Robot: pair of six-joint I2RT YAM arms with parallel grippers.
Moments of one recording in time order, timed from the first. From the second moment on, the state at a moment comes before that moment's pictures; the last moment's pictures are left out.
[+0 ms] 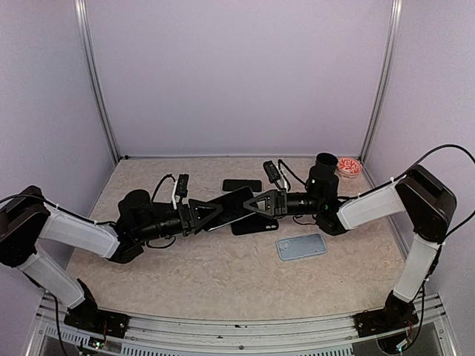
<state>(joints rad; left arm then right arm) -0.77 1.50 0.50 1.00 0.42 -1.00 0.67 1.80 0.85 0.95 -0.90 0.90</state>
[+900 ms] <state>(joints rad) -0.77 1.50 0.50 0.97 0.42 -0.99 0.67 1.79 0.85 0.94 -0.90 0.89</state>
